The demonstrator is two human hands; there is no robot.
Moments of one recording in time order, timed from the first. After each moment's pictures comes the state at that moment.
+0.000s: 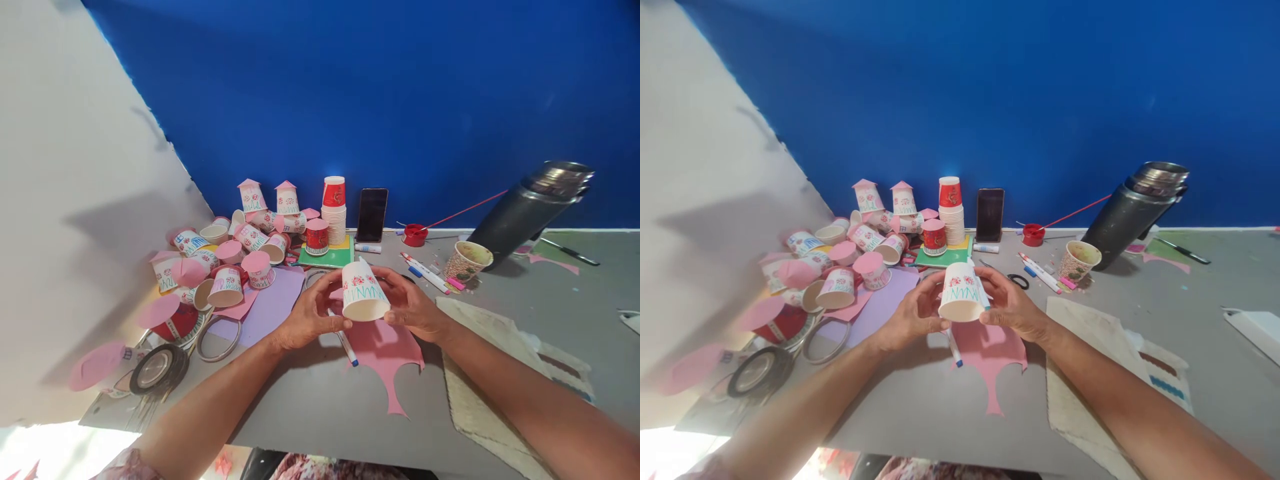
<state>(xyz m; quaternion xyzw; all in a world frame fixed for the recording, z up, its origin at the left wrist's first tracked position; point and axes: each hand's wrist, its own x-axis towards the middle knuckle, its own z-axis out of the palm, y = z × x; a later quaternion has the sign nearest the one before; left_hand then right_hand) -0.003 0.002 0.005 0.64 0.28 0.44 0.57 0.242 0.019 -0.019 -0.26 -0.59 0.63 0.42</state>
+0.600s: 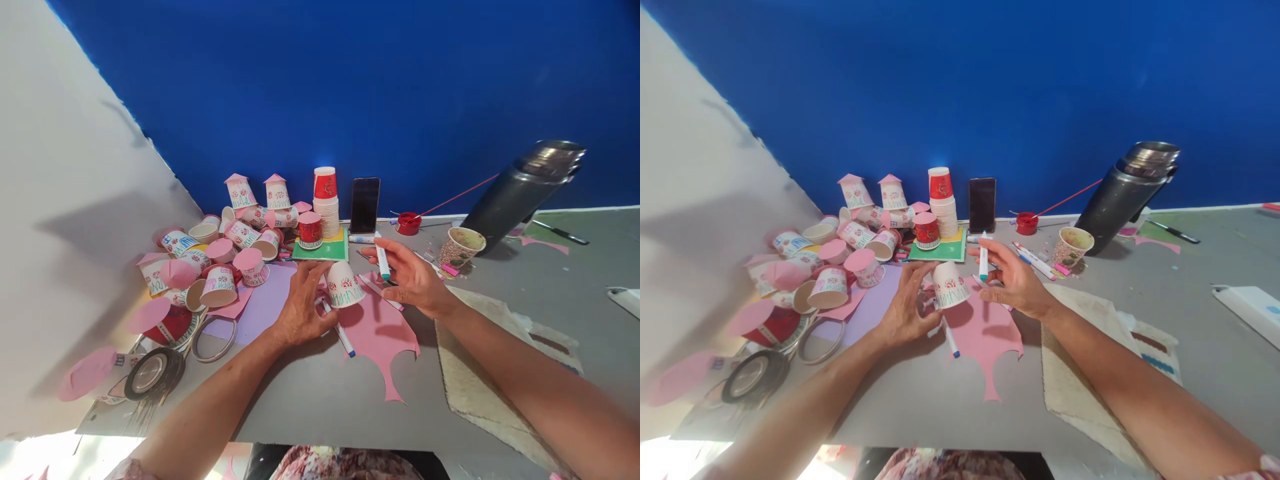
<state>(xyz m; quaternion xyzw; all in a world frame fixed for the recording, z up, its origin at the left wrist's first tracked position) -0.016 0.005 -0.008 0.83 0.39 0.37 0.15 0.259 0.026 -0.001 -0.33 -0.65 0.50 0.47</state>
